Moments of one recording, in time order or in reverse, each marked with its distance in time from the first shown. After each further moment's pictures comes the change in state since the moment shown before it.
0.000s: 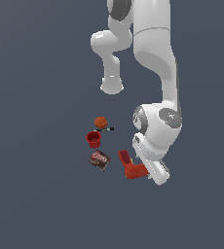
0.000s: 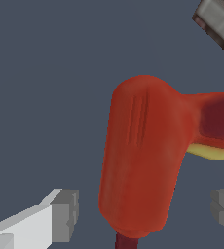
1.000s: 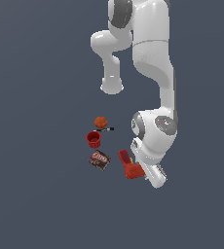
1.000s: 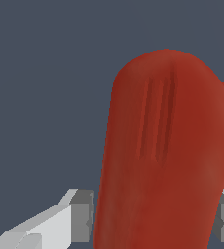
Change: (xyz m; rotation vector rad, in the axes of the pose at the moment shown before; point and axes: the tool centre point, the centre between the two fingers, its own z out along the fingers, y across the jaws) arm 0.000 0.000 0.029 0.003 0.000 0.005
